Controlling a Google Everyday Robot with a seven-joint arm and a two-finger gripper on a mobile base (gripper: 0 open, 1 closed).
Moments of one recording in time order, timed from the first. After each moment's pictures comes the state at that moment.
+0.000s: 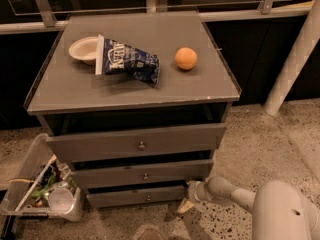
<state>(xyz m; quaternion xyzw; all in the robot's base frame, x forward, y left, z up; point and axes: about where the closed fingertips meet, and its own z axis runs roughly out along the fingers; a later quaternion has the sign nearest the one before) 0.599 -0.134 0.172 -0.59 0.72 0.12 0.34</state>
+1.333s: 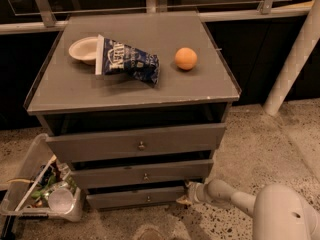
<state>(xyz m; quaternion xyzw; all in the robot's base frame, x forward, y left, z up) 0.600 -0.137 0.158 -0.59 0.72 0.10 0.34</state>
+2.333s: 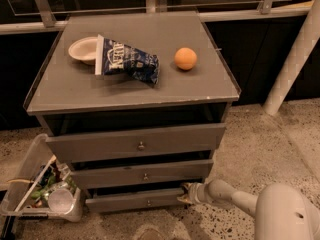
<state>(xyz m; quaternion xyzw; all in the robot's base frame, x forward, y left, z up) 0.600 -0.140 0.167 -0.59 0.72 0.10 0.34</state>
